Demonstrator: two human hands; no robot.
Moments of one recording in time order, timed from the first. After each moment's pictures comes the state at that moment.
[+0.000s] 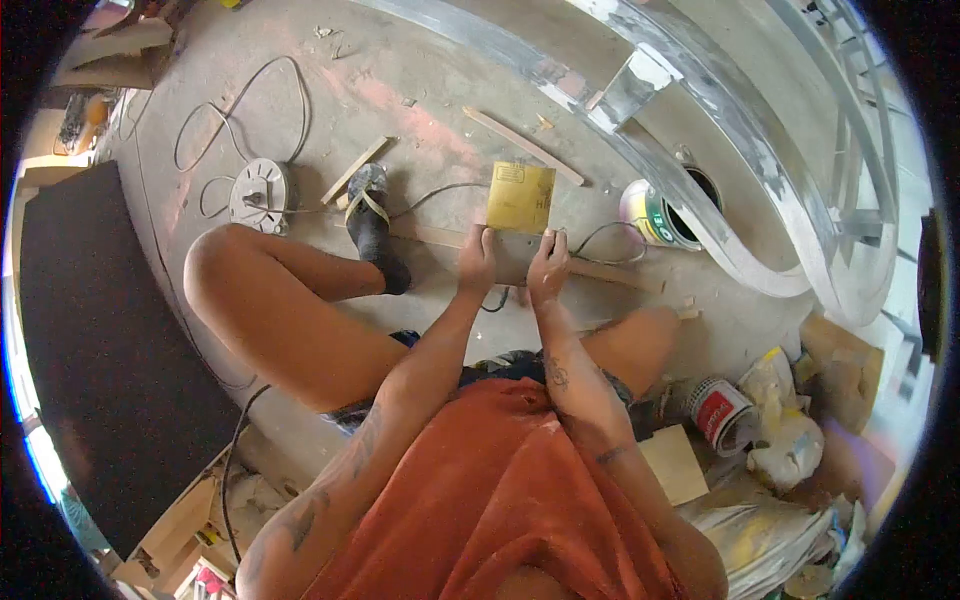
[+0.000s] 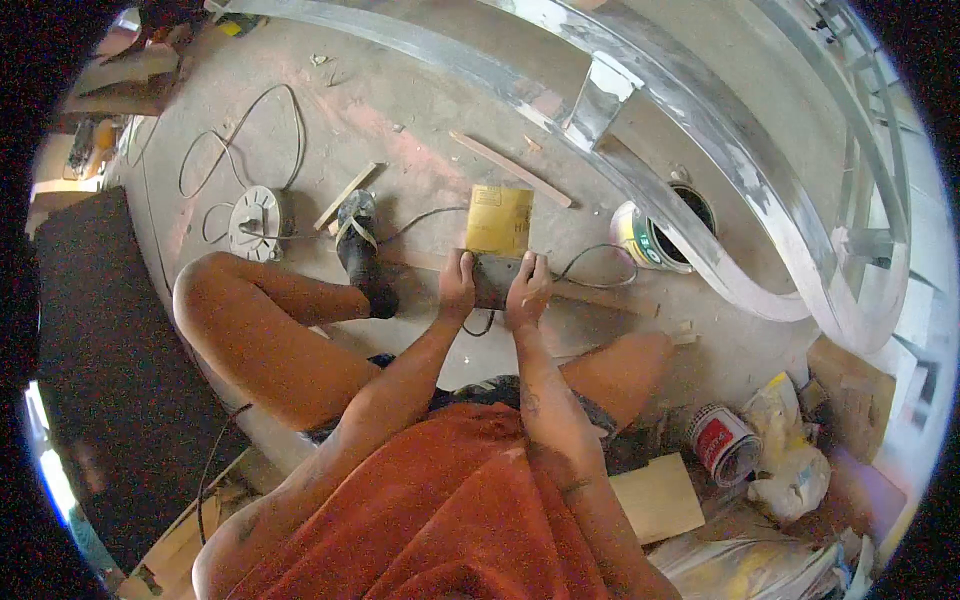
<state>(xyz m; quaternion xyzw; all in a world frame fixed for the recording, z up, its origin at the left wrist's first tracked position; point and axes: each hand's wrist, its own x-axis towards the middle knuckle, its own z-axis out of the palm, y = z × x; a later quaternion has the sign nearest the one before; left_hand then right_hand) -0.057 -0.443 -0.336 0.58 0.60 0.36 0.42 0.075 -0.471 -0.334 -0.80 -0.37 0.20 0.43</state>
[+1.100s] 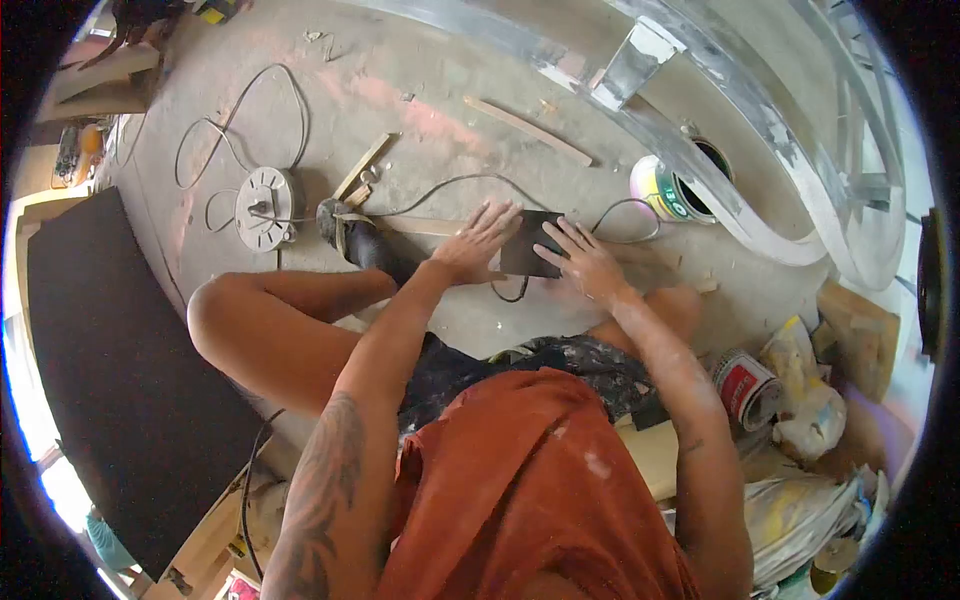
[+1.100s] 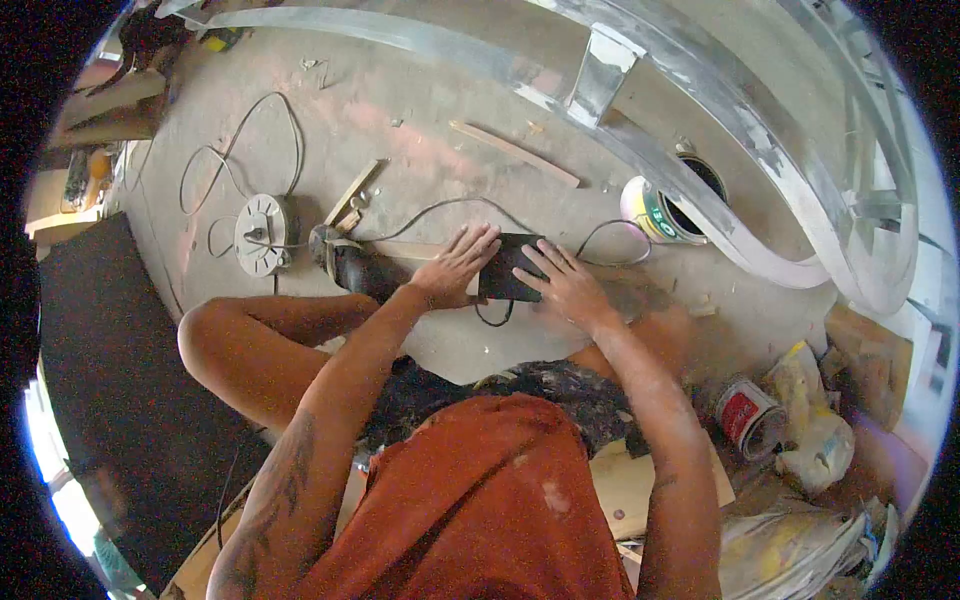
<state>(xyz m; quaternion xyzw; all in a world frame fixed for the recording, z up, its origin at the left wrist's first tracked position) -0.118 -0.398 -0.285 0.95 0.21 0.02 0.24 0.156 -0.502 -0.272 -0.47 -0.88 0.09 0.06</state>
